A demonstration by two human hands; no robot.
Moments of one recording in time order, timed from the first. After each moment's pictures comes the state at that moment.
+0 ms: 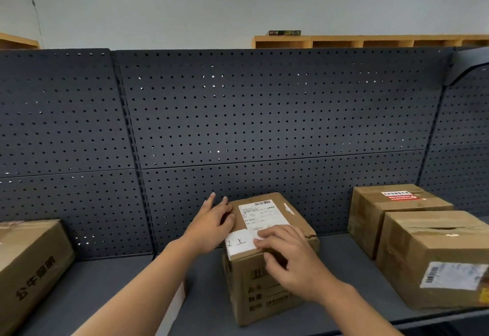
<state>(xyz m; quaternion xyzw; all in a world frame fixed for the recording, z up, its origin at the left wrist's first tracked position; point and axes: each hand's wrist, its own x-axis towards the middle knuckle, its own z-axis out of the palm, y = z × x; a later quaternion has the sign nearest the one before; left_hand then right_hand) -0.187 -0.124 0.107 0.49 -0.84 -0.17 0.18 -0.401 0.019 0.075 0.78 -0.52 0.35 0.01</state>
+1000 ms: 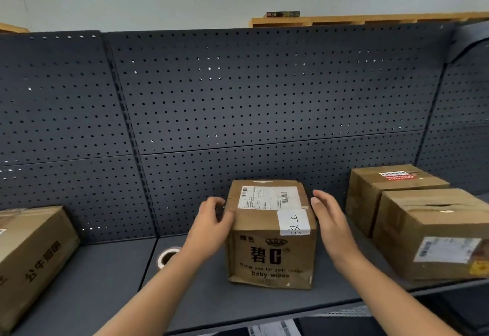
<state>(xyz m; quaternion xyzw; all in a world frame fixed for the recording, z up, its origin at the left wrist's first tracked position) -0.185 -0.070 0.086 0.50 -0.74 -0.27 0.35 -0.444 0.028 0.075 0.46 -0.58 0.63 -0.24</state>
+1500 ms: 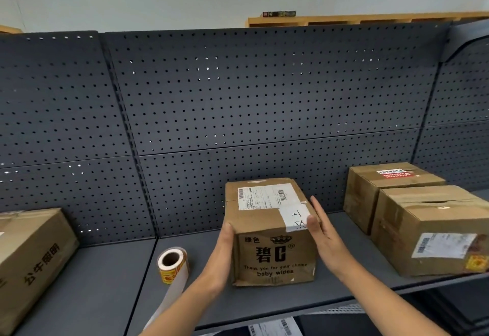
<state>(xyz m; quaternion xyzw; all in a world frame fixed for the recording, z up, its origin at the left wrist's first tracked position) -0.194 -0.028 0.032 0.41 -0.61 -0.58 0.35 -0.446 0.037 0.047 0.51 -0.53 0.59 -0.34</state>
